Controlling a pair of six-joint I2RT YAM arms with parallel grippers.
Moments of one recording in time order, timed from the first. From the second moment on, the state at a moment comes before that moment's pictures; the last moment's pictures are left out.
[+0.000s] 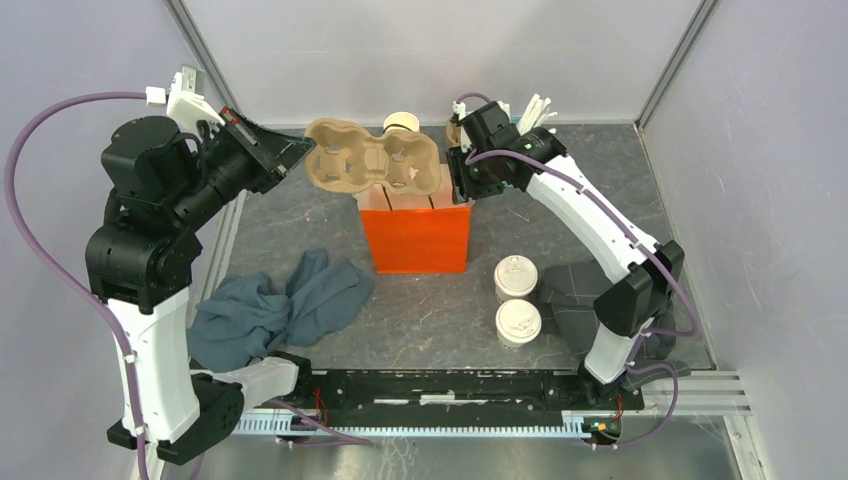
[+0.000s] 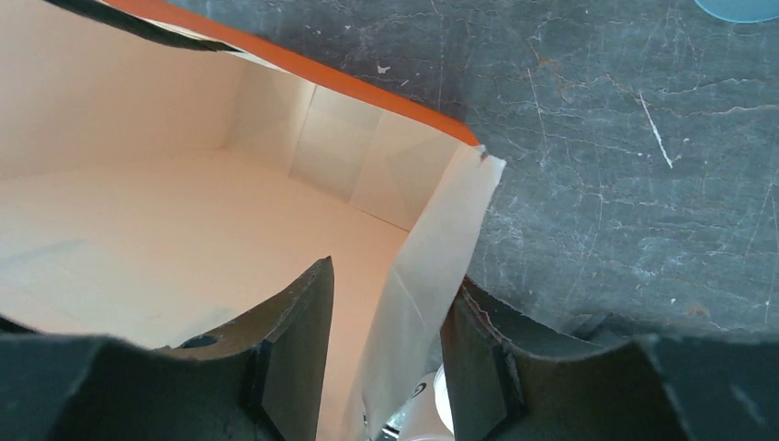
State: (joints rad) left arm -0.26 1.15 2.06 -1.07 0.20 -0.76; right arm 0.62 1.76 1.90 -1.04 0.01 0.31
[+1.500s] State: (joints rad) left arm -0.26 0.97 1.80 -0.98 0.01 -0.31; right arm 0.64 1.83 1.94 -0.91 -0.06 0.20
